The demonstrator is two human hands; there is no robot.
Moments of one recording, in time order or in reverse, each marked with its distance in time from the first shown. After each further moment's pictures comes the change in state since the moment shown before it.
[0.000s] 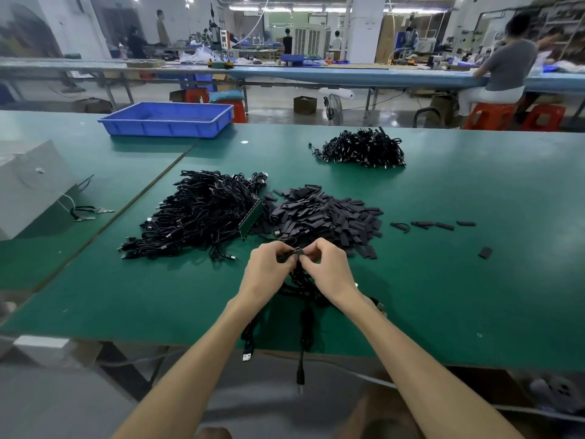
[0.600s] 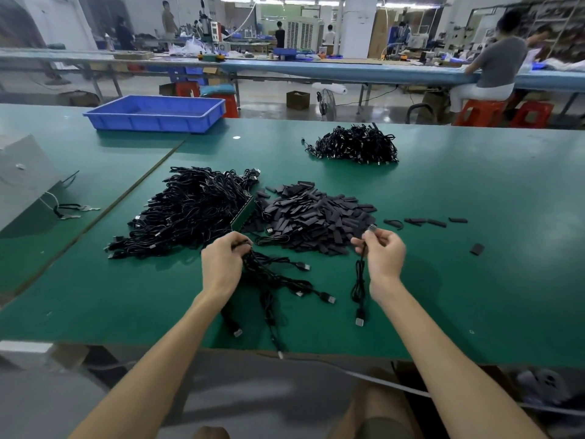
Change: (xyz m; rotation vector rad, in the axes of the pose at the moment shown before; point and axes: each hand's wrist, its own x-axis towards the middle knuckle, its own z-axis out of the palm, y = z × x) left_hand 0.016 -0.039 -0.032 0.053 0.237 -0.129; right_hand 0.018 0.037 -0.062 0.620 0.541 0.364
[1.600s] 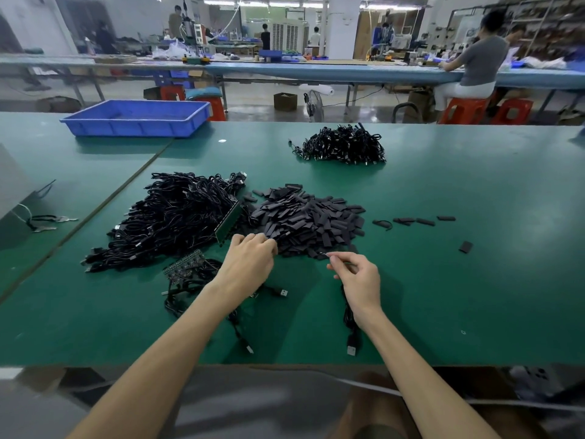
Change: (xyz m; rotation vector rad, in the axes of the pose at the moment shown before) left_hand 0.009 0.031 0.035 0.655 -0.267 0.599; right_hand -0.018 0.047 -0.011 -0.205 -0.261 -0.174
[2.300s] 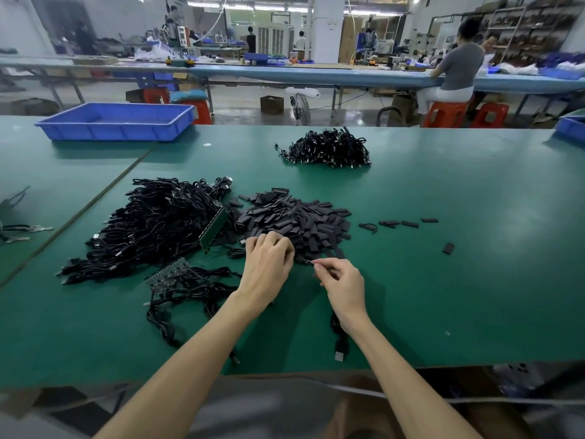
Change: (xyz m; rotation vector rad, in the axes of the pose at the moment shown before) left_hand 0.022 0.047 0.027 -0.218 0.209 -0.043; right_hand -0.002 -0.001 0.004 -0.125 -0.029 -0.041
